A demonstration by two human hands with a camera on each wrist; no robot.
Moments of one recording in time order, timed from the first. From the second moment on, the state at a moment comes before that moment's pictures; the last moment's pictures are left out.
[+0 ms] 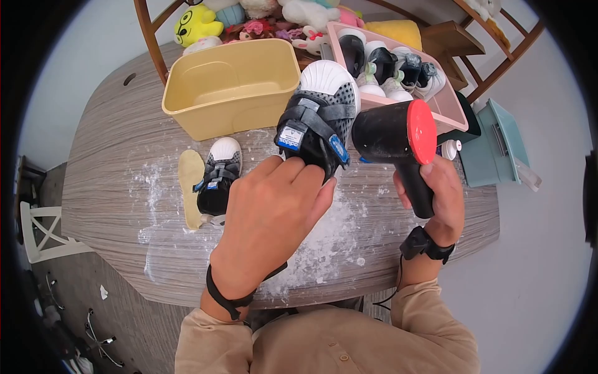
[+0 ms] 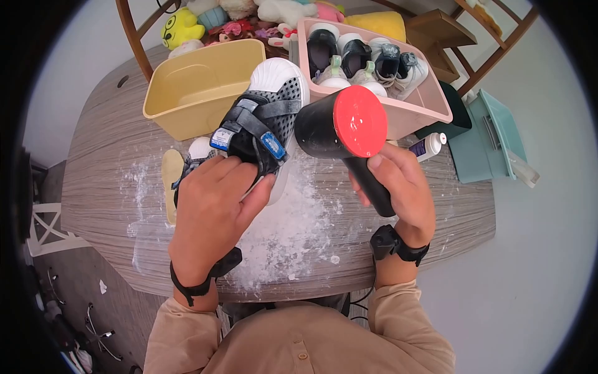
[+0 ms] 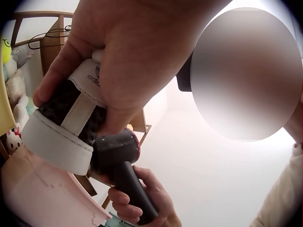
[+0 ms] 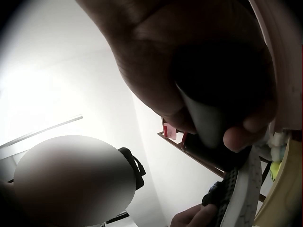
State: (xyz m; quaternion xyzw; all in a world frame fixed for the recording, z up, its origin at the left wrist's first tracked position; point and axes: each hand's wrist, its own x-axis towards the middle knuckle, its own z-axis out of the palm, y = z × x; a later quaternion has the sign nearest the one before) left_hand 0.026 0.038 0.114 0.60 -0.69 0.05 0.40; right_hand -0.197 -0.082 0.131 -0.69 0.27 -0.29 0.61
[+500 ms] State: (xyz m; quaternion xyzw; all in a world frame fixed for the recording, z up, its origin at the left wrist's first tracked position) left_hand 0.029 0.038 0.113 0.60 -0.69 0.08 0.39; right_hand -0.199 -0.083 0.129 -0.69 0.25 -0.27 0.62
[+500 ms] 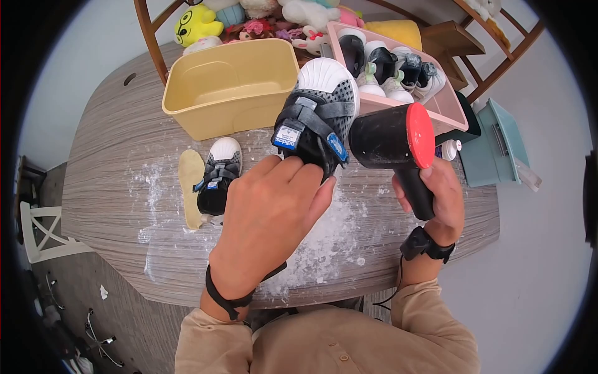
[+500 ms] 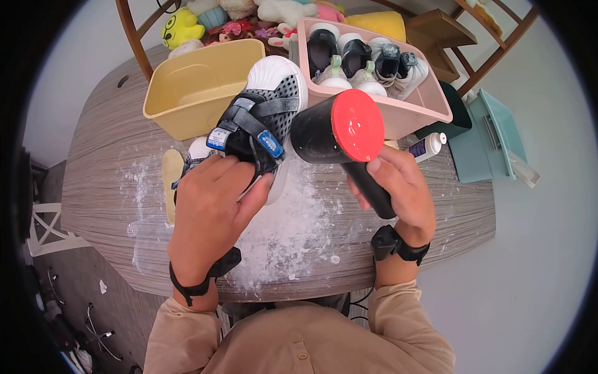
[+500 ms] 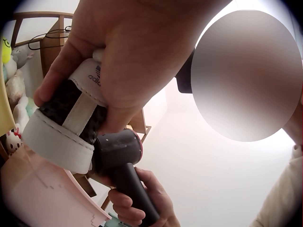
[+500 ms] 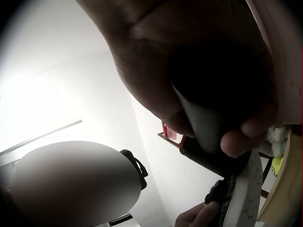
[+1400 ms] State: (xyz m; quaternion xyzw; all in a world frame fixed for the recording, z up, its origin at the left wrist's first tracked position) left_hand 0.029 0.040 0.116 0.58 -0.68 0.05 0.45; right_hand -0.198 -0.089 0.123 -0.69 0.22 -0.31 0.62
